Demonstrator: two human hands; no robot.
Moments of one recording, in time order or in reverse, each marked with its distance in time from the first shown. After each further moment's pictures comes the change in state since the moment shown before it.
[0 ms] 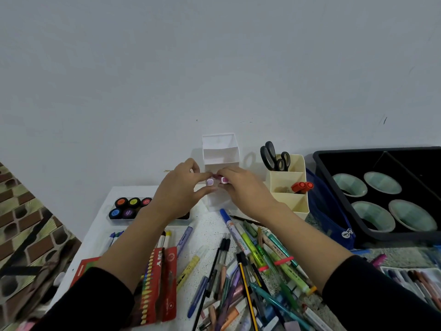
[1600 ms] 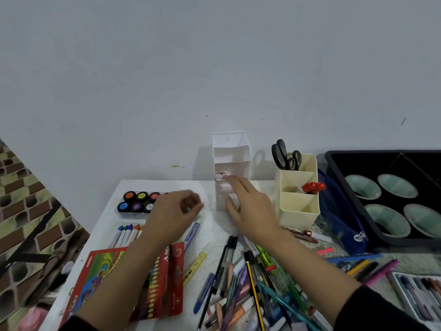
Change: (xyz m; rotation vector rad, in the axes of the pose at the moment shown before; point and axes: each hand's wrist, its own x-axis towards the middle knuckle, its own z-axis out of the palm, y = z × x) left_hand -0.062 0.003 -0.004 -0.280 -0.036 -0.402; right_hand -0.040 -0.028 0.017 -0.047 0.132 0.030
